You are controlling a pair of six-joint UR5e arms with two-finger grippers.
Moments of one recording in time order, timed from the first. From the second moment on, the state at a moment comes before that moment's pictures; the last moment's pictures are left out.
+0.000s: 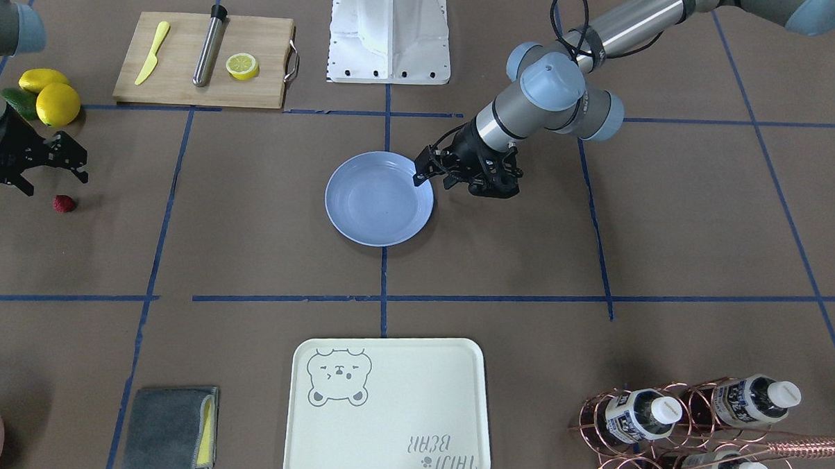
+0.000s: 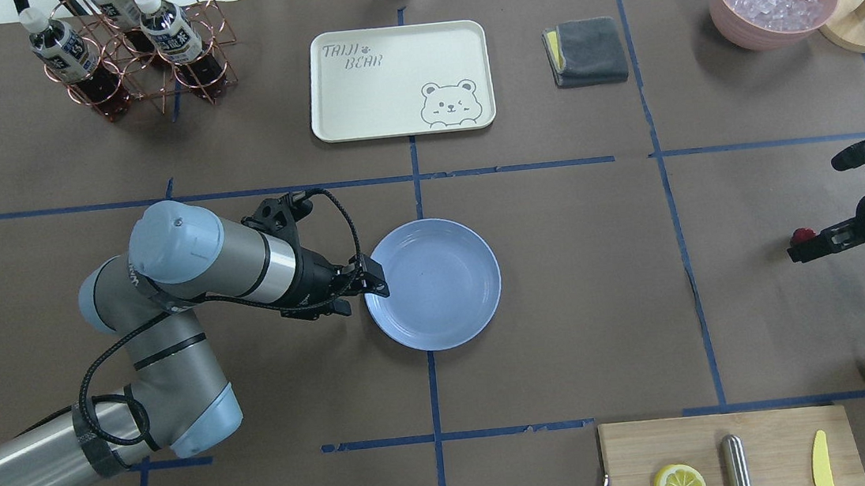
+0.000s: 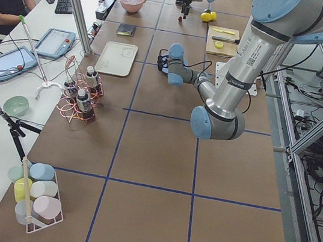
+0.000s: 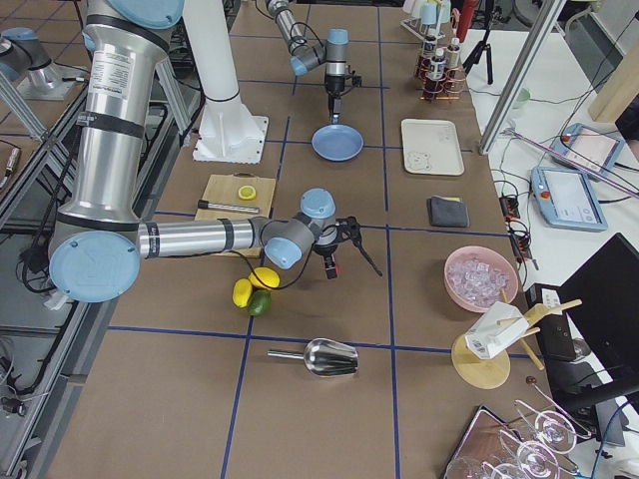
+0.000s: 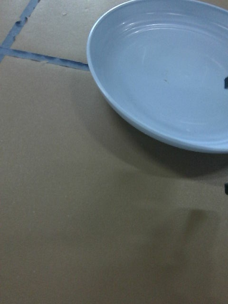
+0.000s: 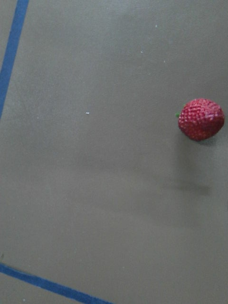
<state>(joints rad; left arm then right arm) -0.52 -2.07 -1.53 -2.37 -2.05 -1.61 0.86 -1.77 1.74 -0.85 2.07 0.67</state>
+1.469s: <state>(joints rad) -0.52 -2.07 -1.53 -2.38 -2.04 -1.61 0.82 -1.73 1.69 -0.85 2.00 0.68</state>
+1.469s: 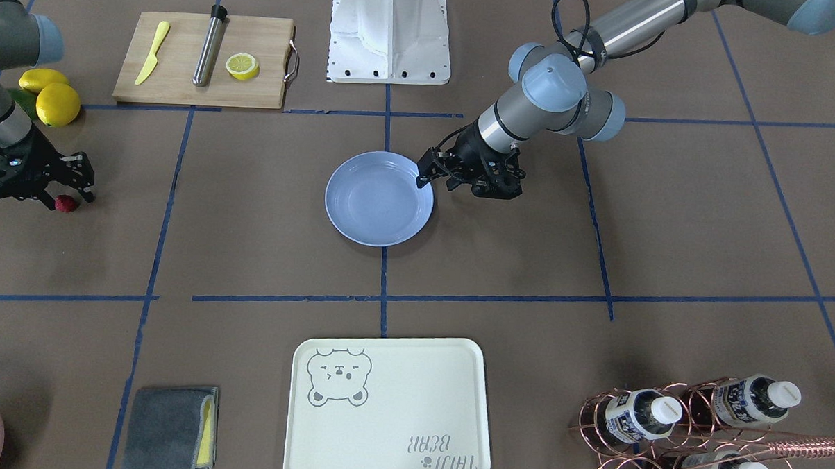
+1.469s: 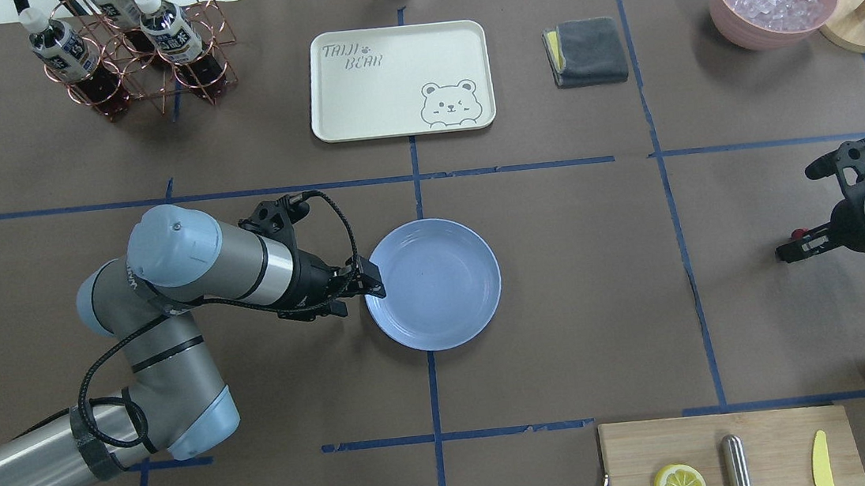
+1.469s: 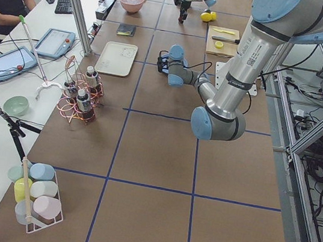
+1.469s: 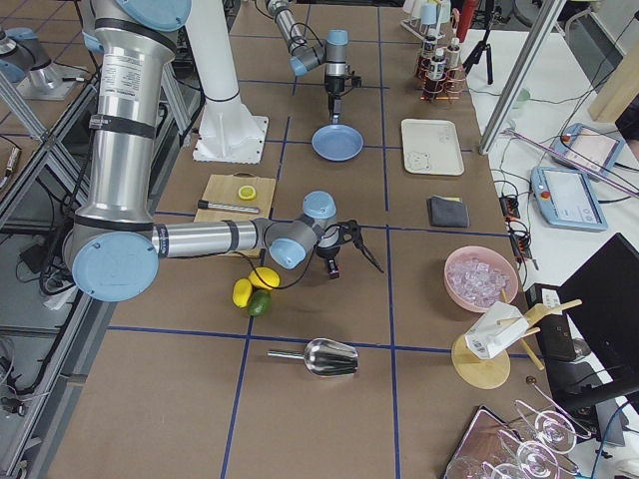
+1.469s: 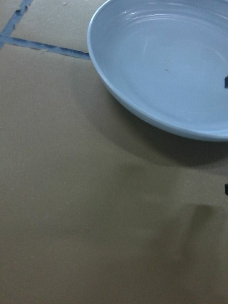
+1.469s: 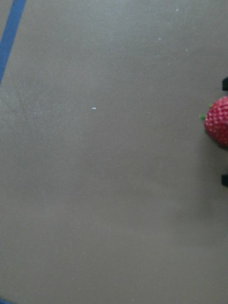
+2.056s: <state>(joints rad) -0.51 -2.07 -1.53 -2.38 -2.03 -1.61 0.82 -1.73 1.69 -0.85 1.98 0.67</state>
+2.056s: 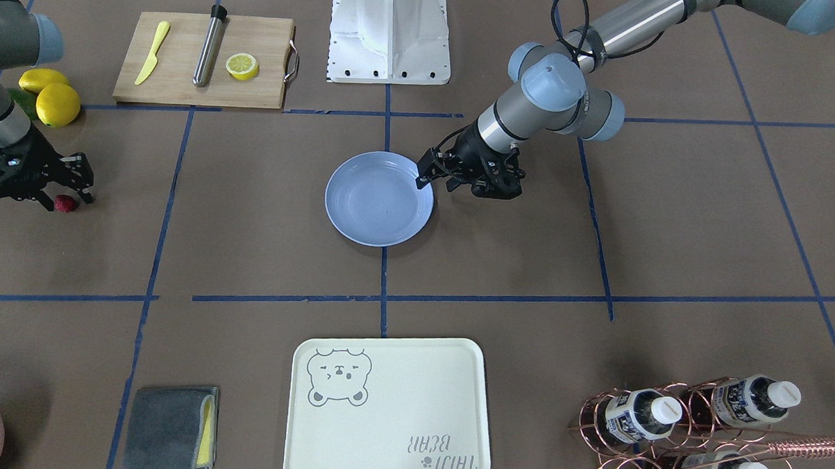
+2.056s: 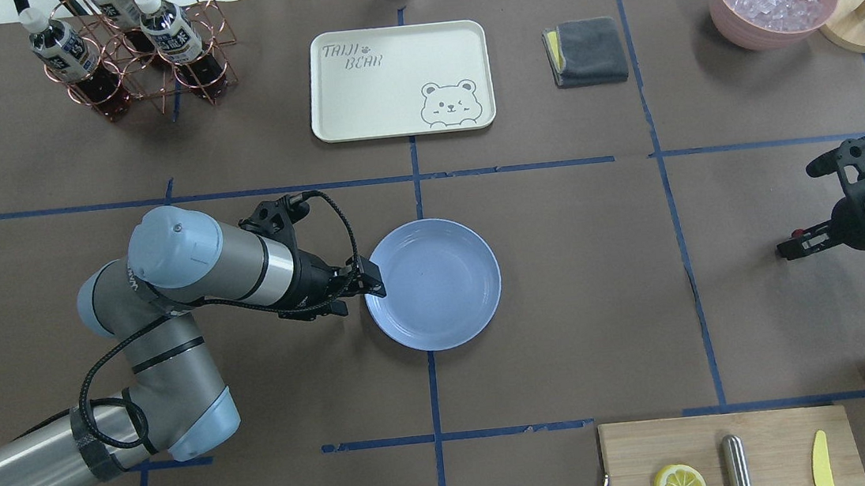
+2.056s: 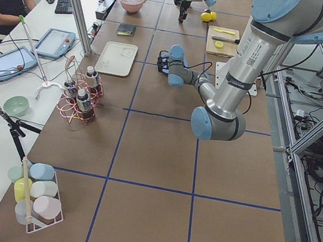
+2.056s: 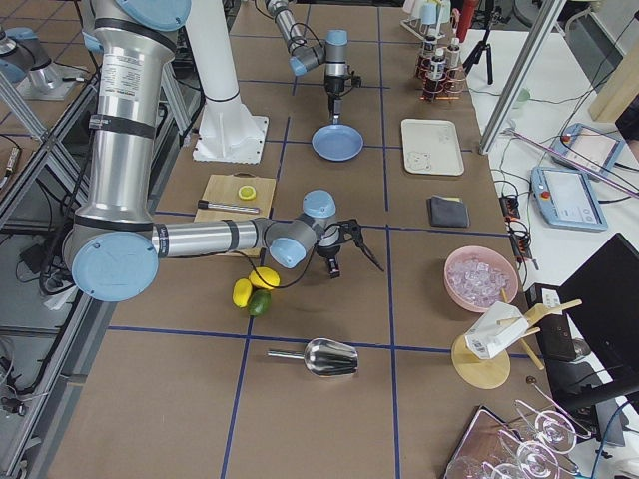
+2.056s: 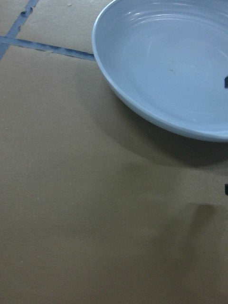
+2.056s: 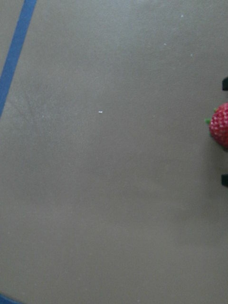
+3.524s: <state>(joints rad) -0.52 -2.07 -1.56 -2.37 -2.03 -1.61 0.76 -1.66 1.85 -0.89 1.96 0.86</state>
